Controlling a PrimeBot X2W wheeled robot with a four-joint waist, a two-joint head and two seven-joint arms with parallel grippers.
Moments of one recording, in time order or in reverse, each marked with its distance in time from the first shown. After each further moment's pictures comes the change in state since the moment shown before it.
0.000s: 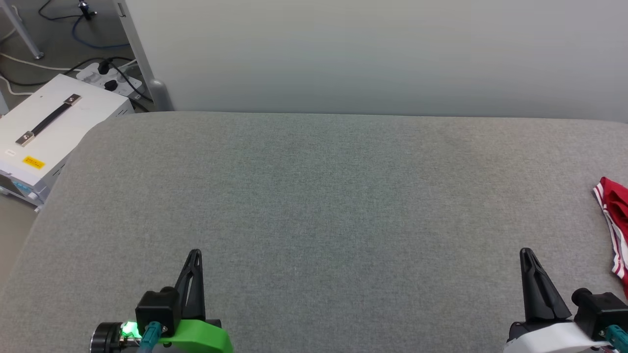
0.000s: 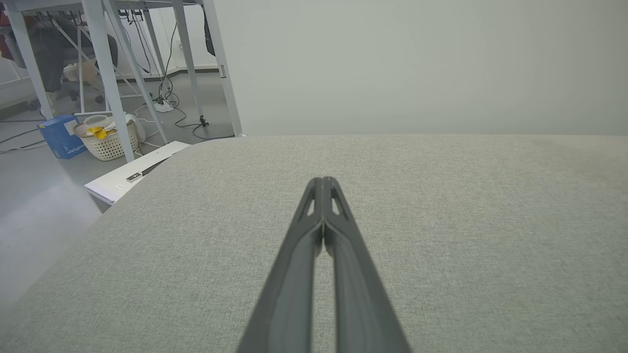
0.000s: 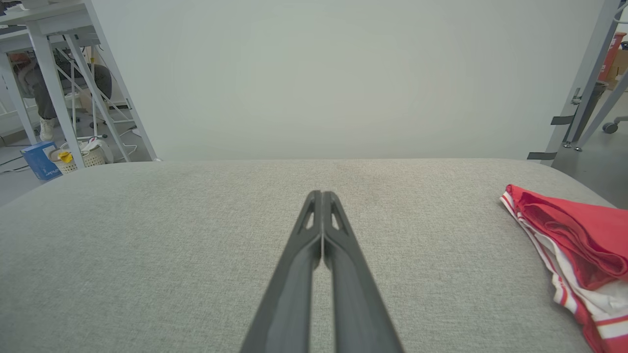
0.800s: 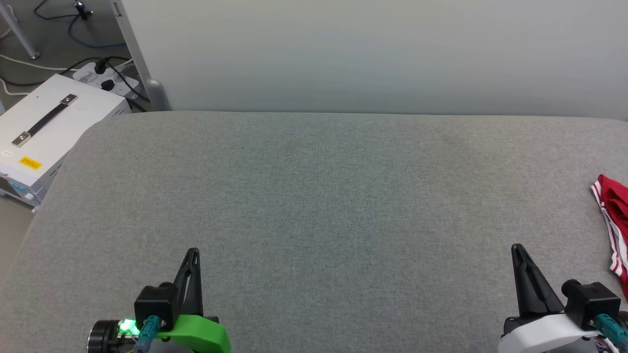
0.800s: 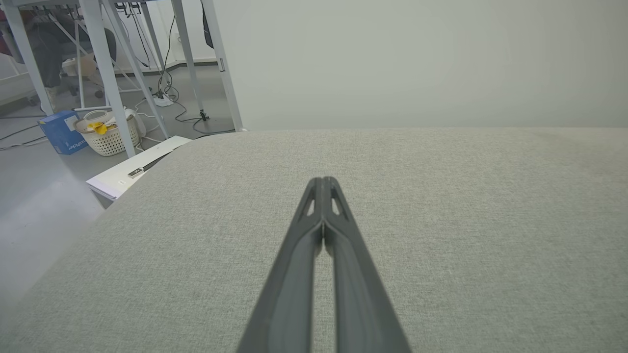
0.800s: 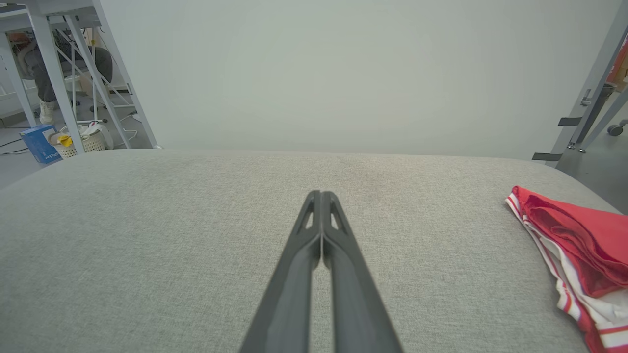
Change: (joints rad) left arm -0.003 -0.001 0.010 -0.018 0.010 0.000 0.046; right arm -0.024 0.000 0.012 0.000 -0.033 0.000 0.050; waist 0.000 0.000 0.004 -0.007
